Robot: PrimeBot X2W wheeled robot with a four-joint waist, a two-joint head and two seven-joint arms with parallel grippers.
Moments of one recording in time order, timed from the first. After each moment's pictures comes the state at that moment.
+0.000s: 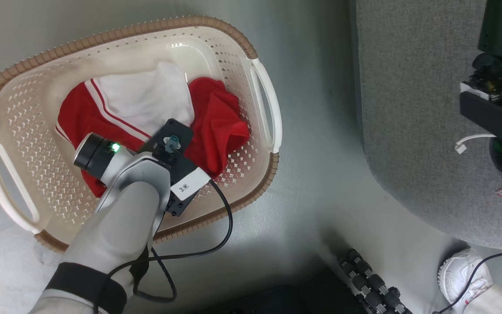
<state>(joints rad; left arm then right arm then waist) -0.88 0.05 -0.53 1.01 -0.05 0.01 0.07 -0.77 -0.34 0.25 -0.19 0.25 -0.06 -0.26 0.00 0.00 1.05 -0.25</state>
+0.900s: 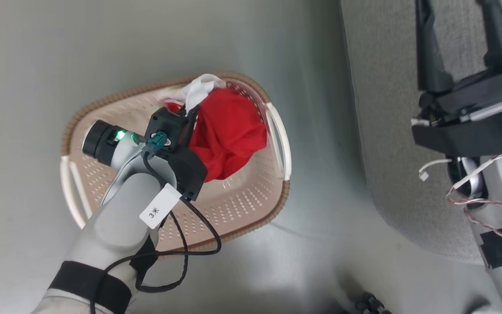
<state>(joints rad) -0.87 0.05 -0.50 0.94 -0.20 -0.05 -0.23 -0.72 -0.29 0.30 0.04 0.22 -0.01 -0.26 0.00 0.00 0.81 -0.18</state>
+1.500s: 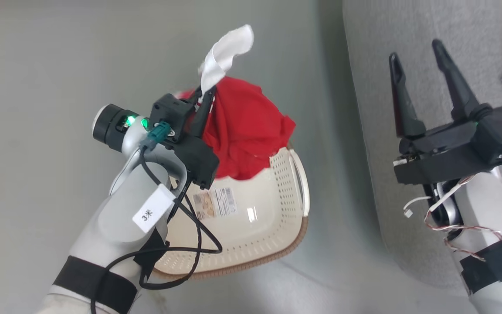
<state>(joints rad) -0.87 0.04 -0.50 0.81 -0.26 -0.07 -0.25 -0.61 -0.24 0.30 0.20 0.23 0.01 -0.26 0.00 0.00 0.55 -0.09</state>
